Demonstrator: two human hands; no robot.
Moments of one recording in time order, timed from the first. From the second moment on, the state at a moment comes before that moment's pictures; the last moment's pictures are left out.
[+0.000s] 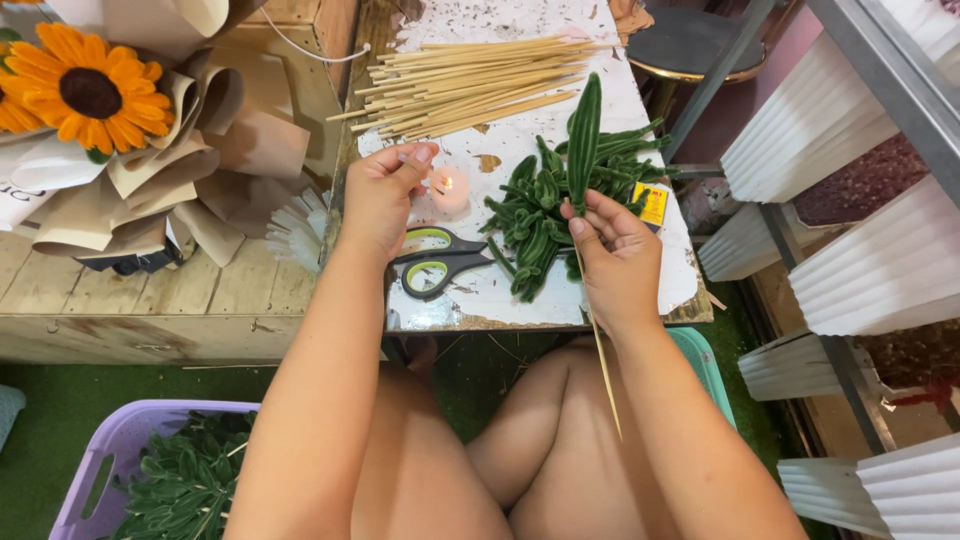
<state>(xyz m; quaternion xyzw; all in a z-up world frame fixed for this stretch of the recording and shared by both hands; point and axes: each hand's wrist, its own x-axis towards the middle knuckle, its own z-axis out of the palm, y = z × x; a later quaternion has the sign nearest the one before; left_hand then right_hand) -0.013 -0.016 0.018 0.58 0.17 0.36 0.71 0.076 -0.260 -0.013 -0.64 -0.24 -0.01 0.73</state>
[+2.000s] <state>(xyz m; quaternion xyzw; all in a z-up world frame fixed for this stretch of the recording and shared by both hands) -0.036 -0.040 0.072 0.57 0.13 0.40 0.71 0.042 -0.288 0.029 -0.70 -0.18 -0.03 0.69</state>
